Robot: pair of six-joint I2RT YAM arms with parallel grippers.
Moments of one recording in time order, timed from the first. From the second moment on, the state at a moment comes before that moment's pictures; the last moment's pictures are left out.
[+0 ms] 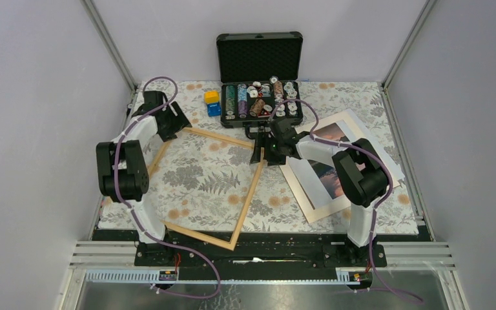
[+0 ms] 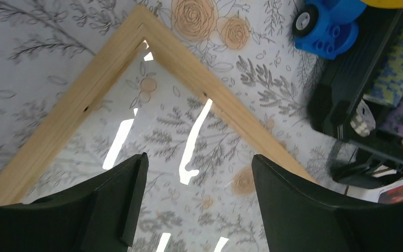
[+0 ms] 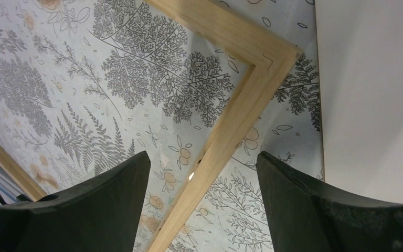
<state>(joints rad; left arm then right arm) 0.08 1.81 1.32 -0.41 0.16 -0.52 0.59 1.92 1.19 -0.22 -0.23 0.62</state>
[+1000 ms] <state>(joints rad) 0.10 2.01 1.37 -0.22 0.32 -0.67 0.58 1.97 1.23 -0.16 -0.26 0.63</state>
